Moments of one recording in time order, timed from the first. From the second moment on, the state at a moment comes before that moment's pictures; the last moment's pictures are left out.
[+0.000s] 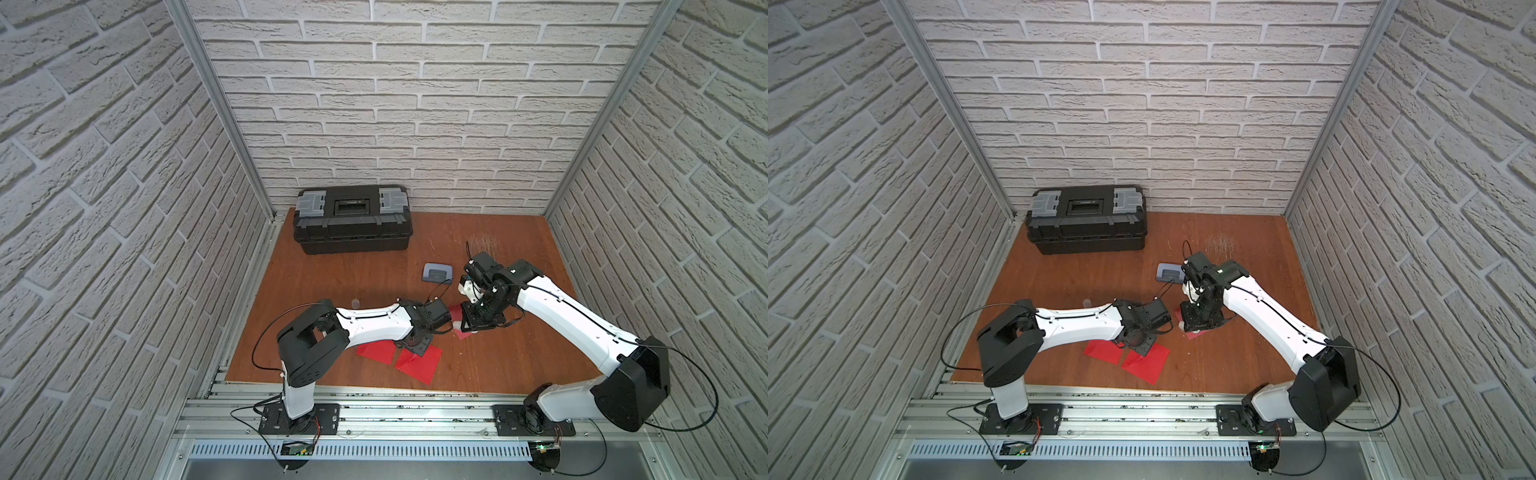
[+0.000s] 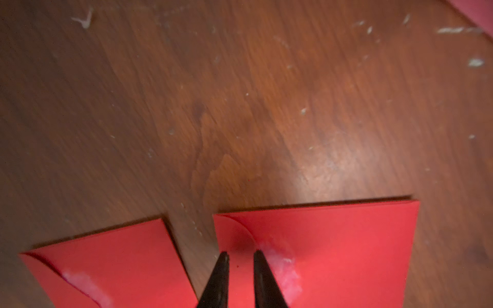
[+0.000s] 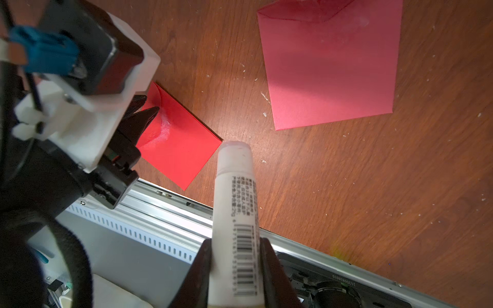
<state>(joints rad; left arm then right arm) -1.09 1.85 1.19 -0.76 -0.18 -0.48 0.50 1.40 1.21 -1.29 -0.20 0.36</state>
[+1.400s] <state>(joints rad) -1.05 1.87 1.20 -0.72 -0.16 -0.44 0.50 1.40 1.21 -1.30 -0.19 0.36</state>
